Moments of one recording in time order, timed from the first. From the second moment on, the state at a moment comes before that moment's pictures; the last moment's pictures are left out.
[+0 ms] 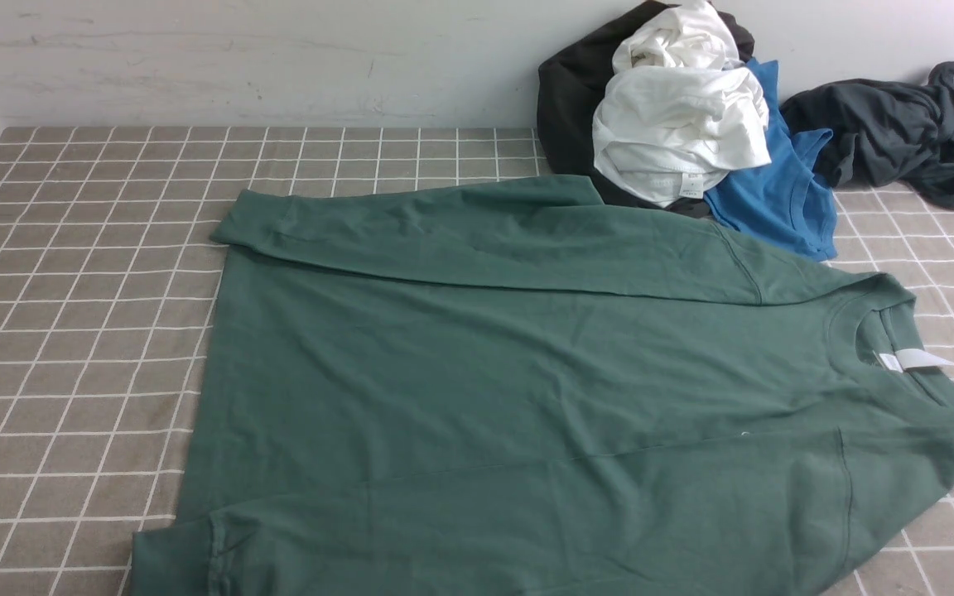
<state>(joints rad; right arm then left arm) -0.02 -0.01 0.03 -0.22 0.28 0.10 -0.01 -0.01 0.03 -0.01 0.05 -0.01</state>
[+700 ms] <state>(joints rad) -0.02 0.06 -0.19 -0.28 -0.26 0.32 -0.01 0.18 -0.36 -0.02 -0.21 -0.27</state>
